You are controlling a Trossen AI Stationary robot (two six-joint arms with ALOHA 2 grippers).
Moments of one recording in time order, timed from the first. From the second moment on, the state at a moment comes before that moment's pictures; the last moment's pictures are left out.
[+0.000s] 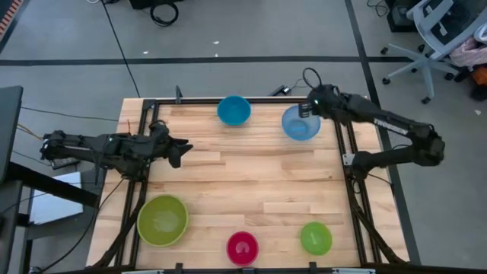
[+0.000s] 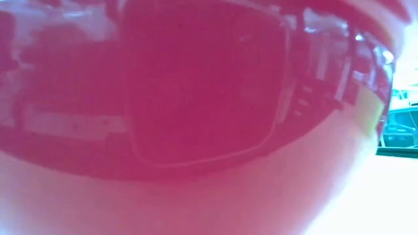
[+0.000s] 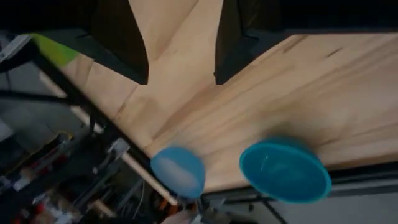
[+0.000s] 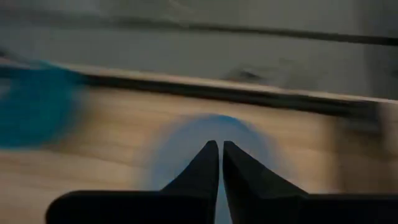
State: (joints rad) left arm -0.13 0.60 0.64 -0.52 -0.49 -0.82; right arm -0.57 1.17 1.06 -0.94 0.52 0.72
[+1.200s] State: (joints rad) left arm 0.01 0.83 0.64 -0.34 -0.55 -0.73; right arm -0.63 1.37 0.94 -0.87 0.25 0.76
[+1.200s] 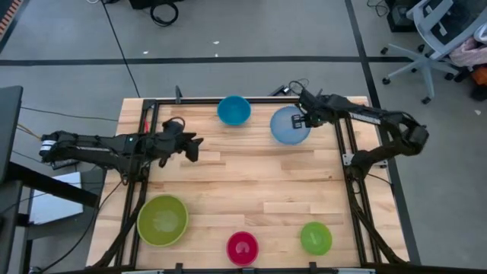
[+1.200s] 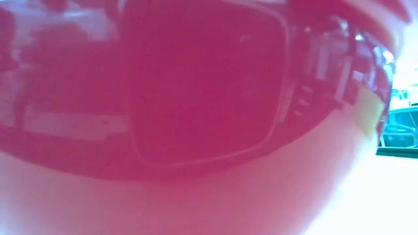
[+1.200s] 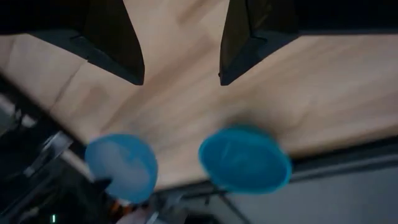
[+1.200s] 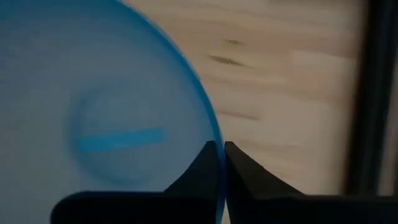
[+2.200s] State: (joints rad) left arm 0.20 1.25 0.86 -0.12 -0.36 -0.30; right arm -0.09 1.71 1.31 -0.42 0.58 0.52
